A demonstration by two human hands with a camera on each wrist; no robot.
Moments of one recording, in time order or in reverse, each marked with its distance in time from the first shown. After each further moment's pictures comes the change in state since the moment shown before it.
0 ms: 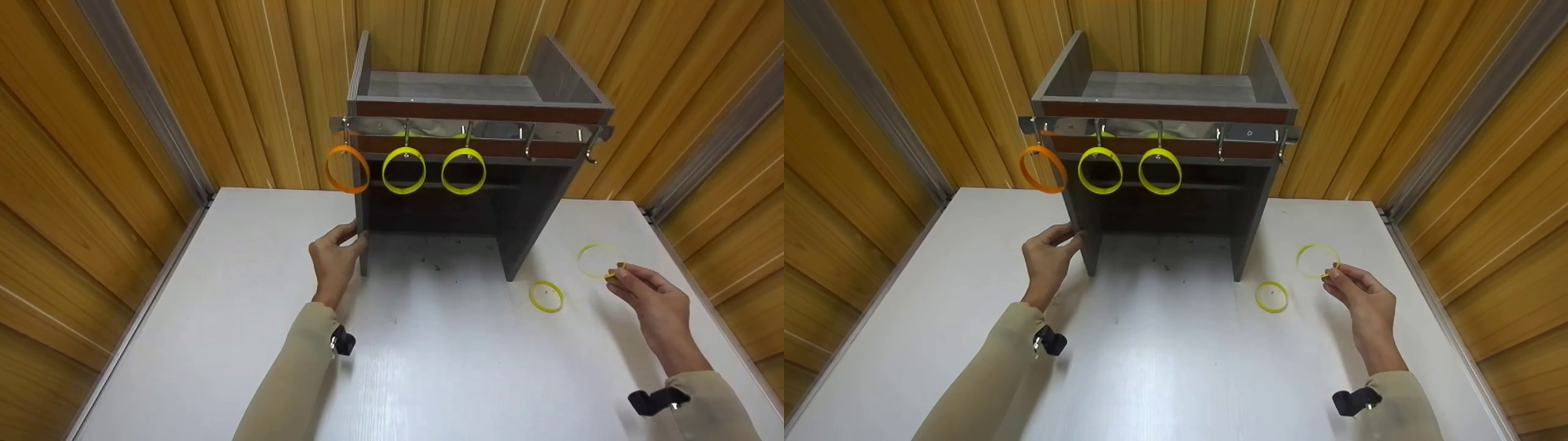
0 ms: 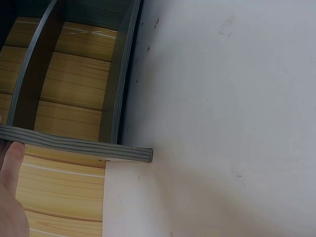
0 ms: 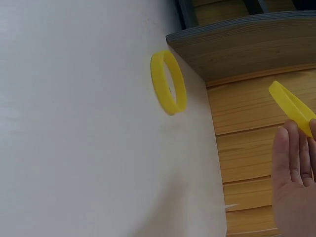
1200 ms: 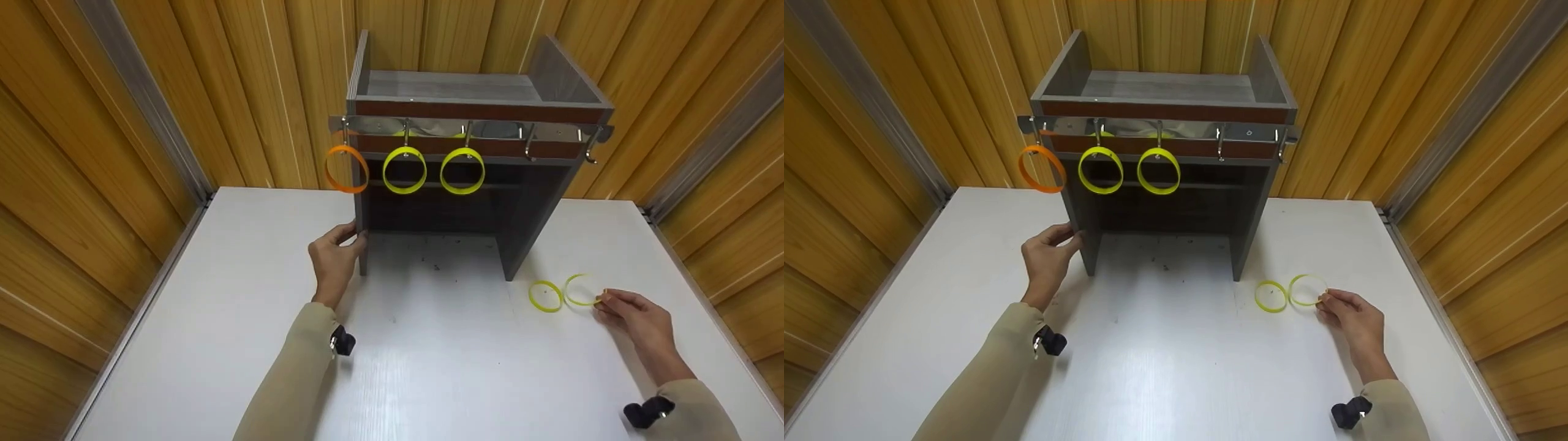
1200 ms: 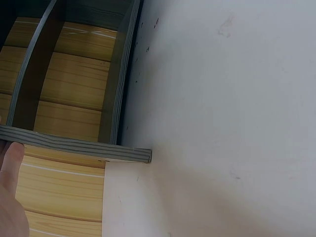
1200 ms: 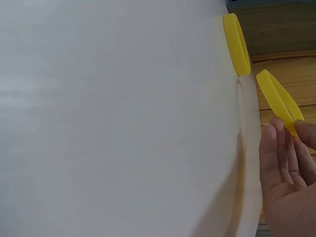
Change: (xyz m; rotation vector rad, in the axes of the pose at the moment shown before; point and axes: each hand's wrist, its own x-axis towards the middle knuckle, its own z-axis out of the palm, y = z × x) left_hand 0.000 0.000 0.001 -0.017 0.000 -0.008; right_hand -0.003 0.028 -0.034 -0.298 0.133 0.233
